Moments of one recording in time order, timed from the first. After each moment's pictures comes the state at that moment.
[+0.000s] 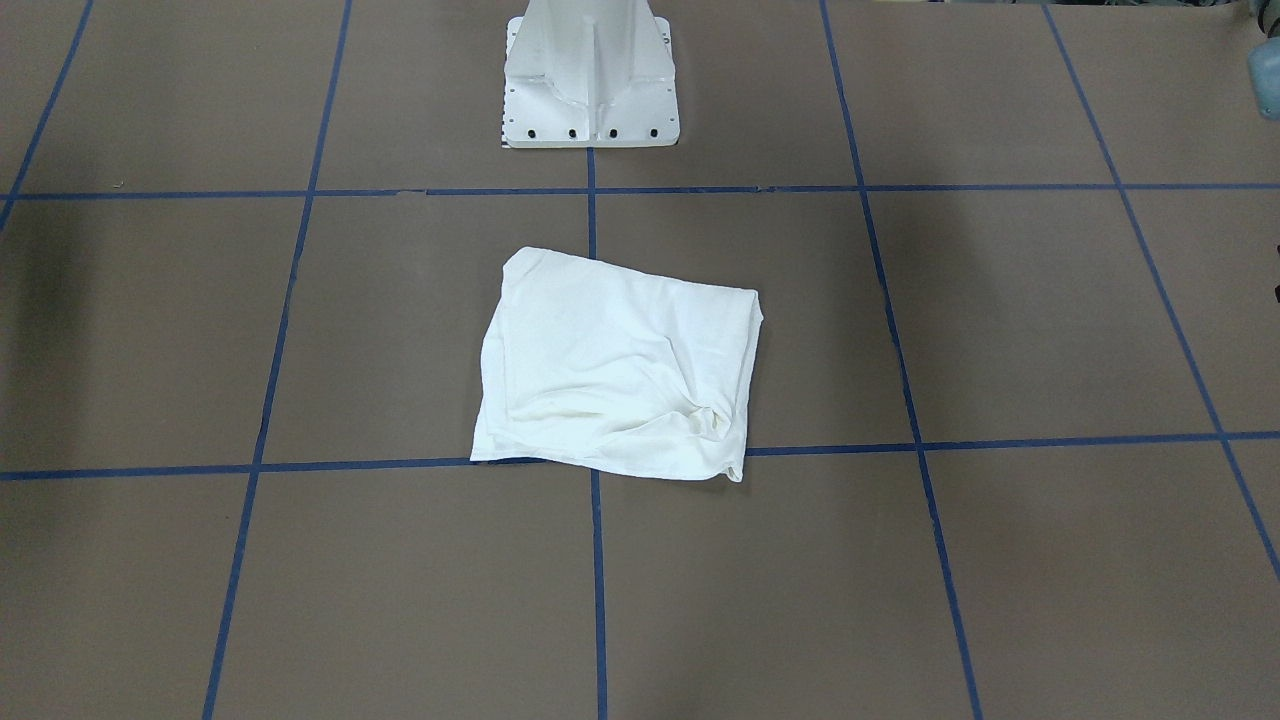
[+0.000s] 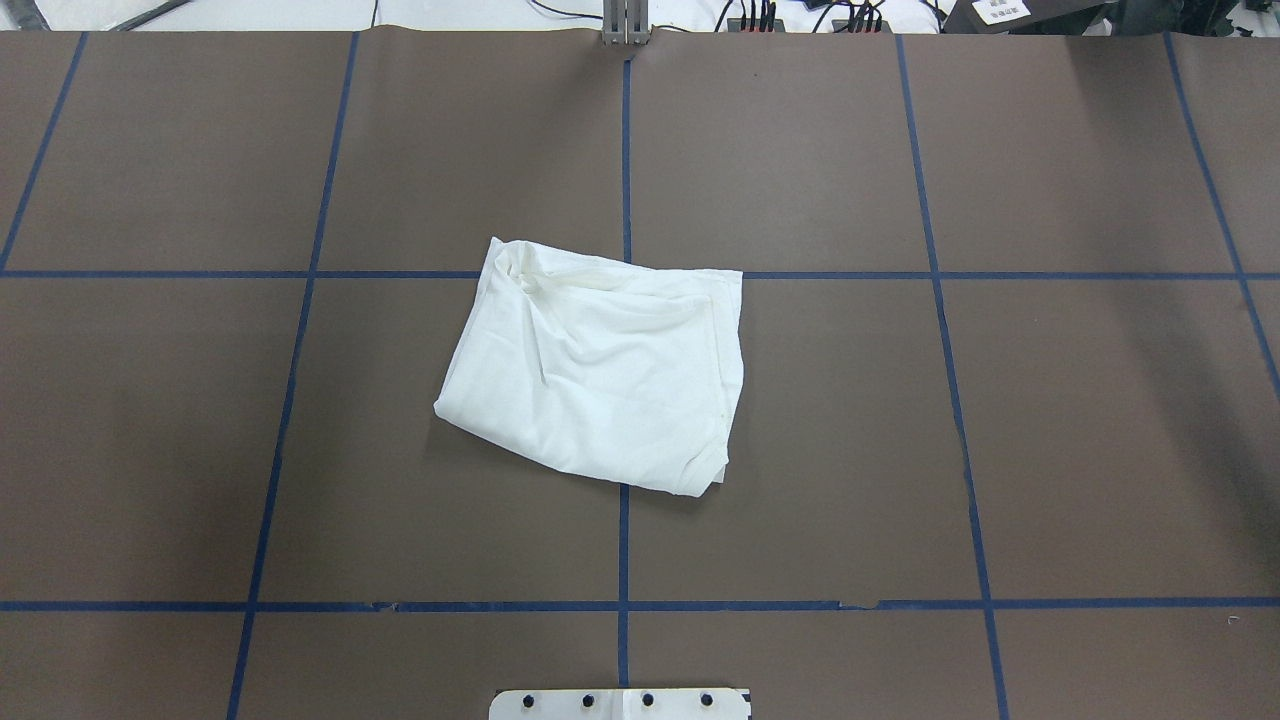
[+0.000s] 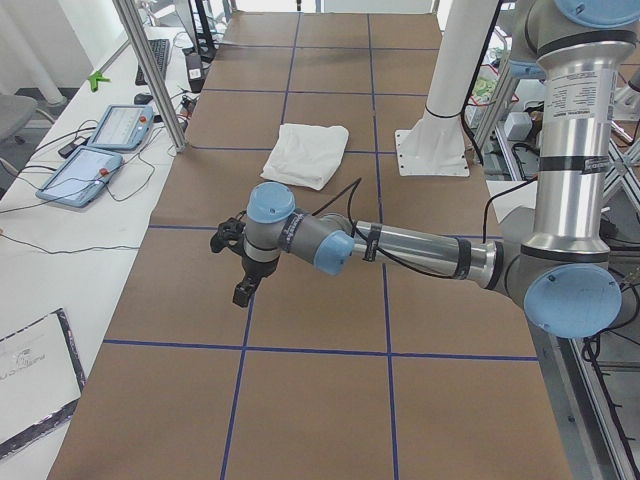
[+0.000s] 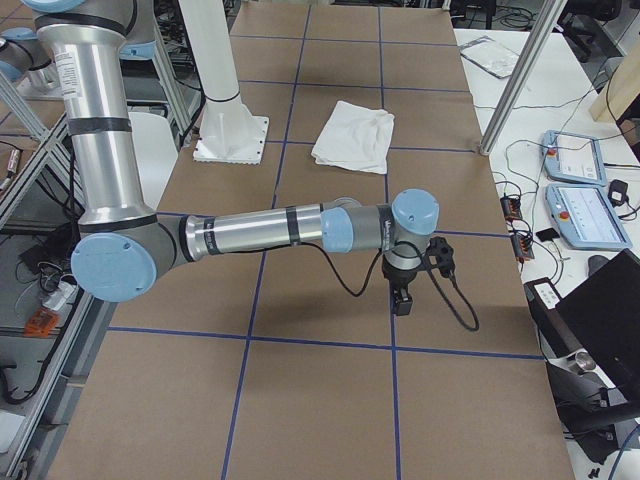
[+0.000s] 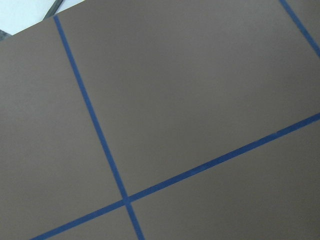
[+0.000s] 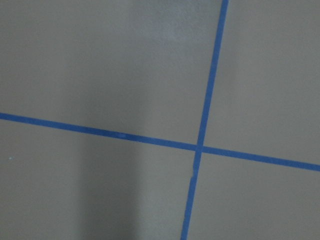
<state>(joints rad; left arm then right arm) -1.45 -1.54 -1.72 -1.88 -2.23 0.00 1.52 -1.48 1.61 -1.62 2.33 -0.06</state>
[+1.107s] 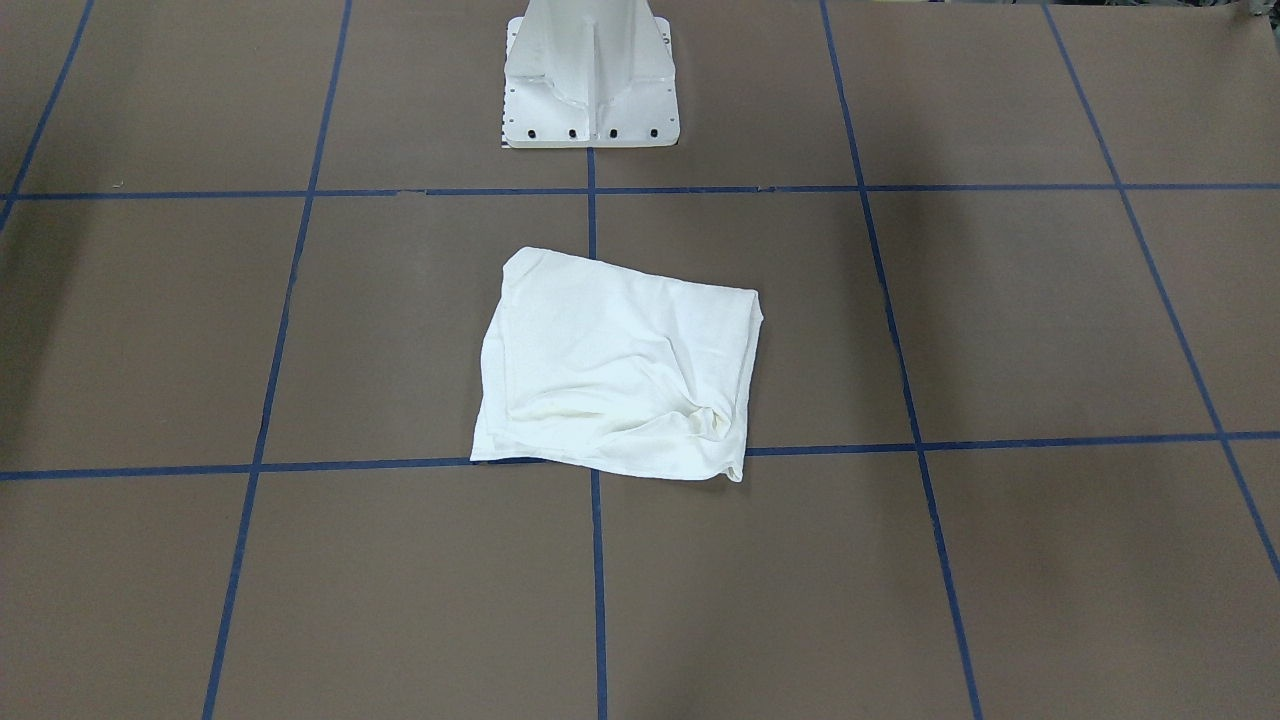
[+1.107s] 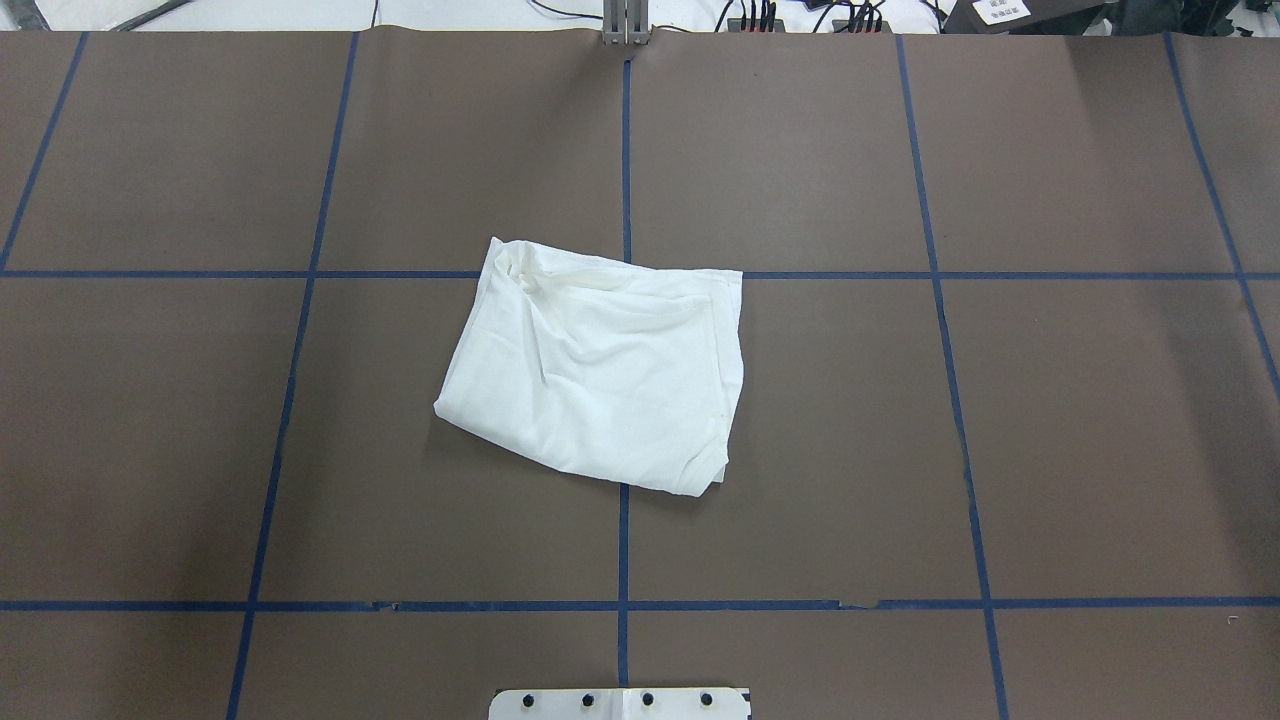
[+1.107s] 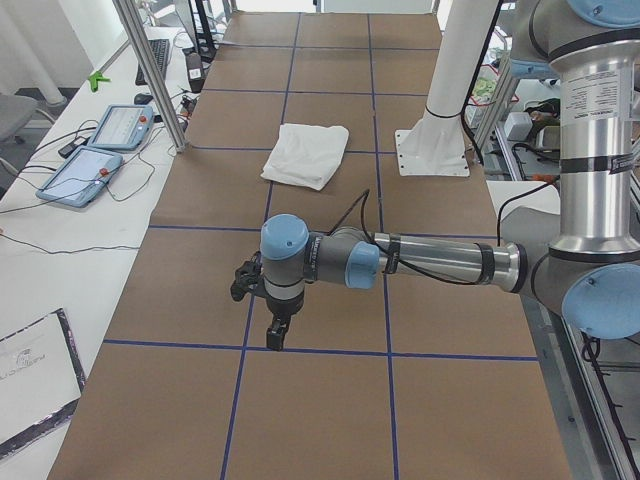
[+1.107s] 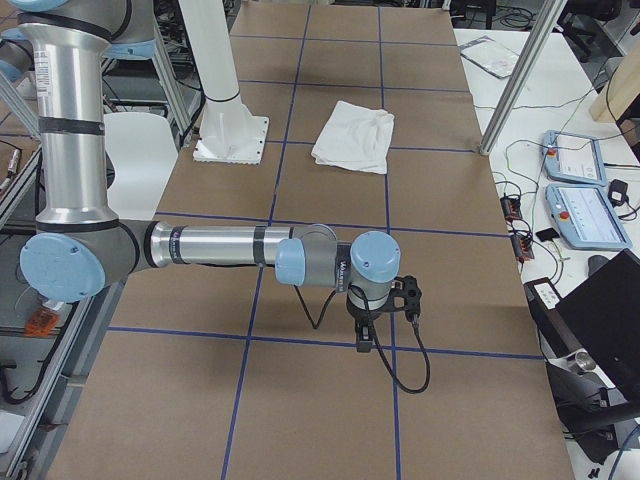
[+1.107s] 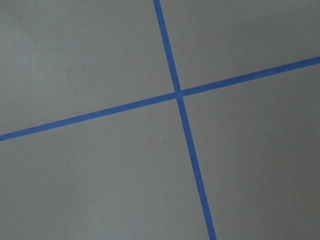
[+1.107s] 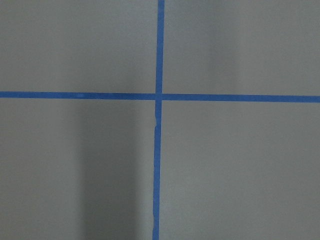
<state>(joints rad) -1.53 -1.47 -1.75 -1.61 -2.23 0.13 1.62 -1.58 1.64 -1.66 2.37 -0.06</state>
